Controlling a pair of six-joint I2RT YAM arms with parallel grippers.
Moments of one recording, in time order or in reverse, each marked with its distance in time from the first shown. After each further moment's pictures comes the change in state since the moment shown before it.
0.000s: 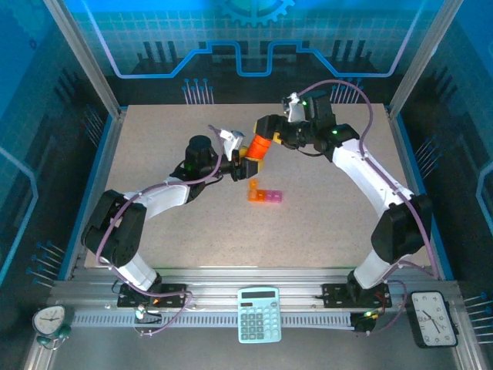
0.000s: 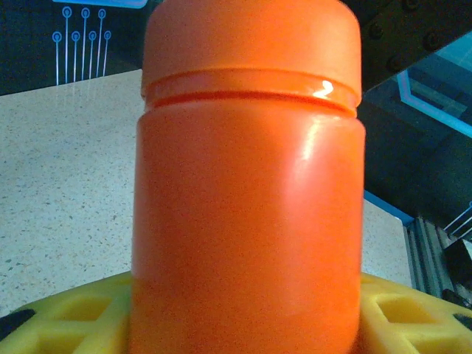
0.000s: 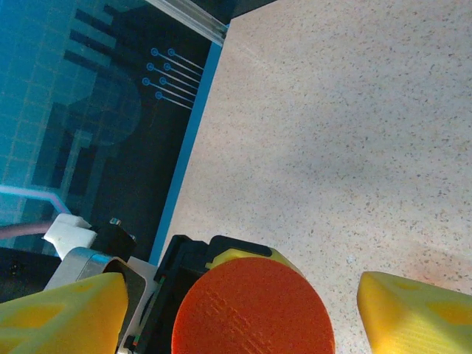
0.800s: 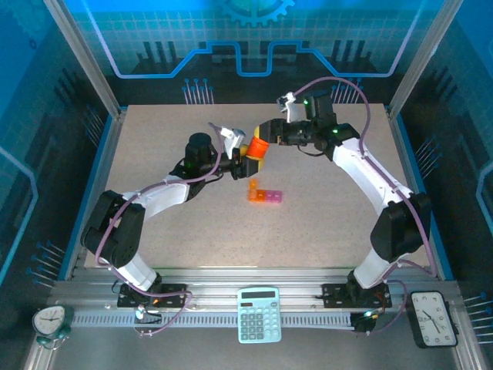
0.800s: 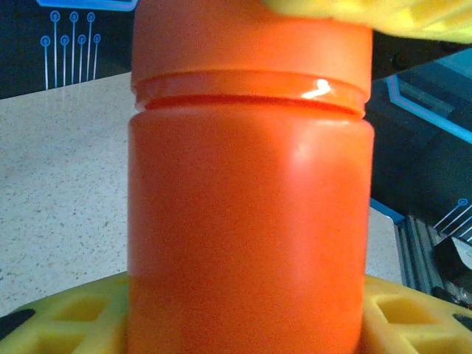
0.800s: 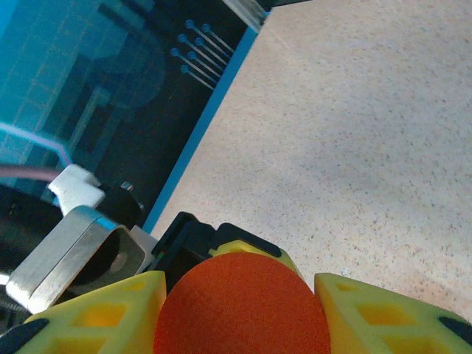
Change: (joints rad) left arm 0.001 -0.005 0.030 -0.028 0.030 0.002; right arm -0.018 0.012 0.000 0.024 -0.127 -0.222
